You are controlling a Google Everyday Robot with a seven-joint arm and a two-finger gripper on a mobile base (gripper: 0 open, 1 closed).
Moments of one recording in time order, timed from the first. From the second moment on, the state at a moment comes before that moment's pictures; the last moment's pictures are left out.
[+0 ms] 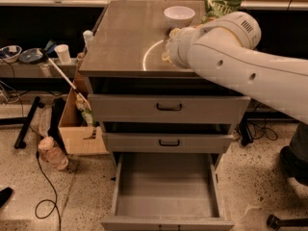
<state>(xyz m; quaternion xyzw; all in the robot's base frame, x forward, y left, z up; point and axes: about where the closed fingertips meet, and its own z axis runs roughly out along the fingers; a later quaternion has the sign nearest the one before) 0.684 -0.068 0.899 -0.53 0.68 -0.17 0.48</state>
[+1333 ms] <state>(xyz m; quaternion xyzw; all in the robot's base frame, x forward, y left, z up) 0.769 -0.064 0.866 -0.51 0.69 -0.20 0.47</state>
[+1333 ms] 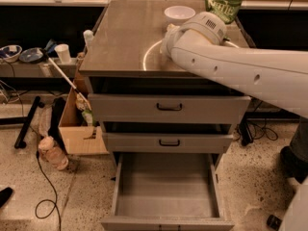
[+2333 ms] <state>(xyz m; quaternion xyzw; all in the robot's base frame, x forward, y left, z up) 0.770 -0.064 0.871 -0.51 0.69 -0.21 0.47</state>
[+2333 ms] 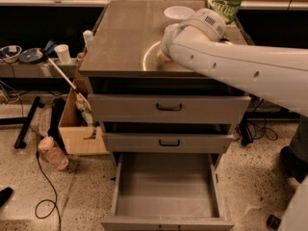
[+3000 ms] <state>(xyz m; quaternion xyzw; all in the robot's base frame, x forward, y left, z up) 0.777 -0.066 0.893 -0.52 0.68 -0.21 0.46</state>
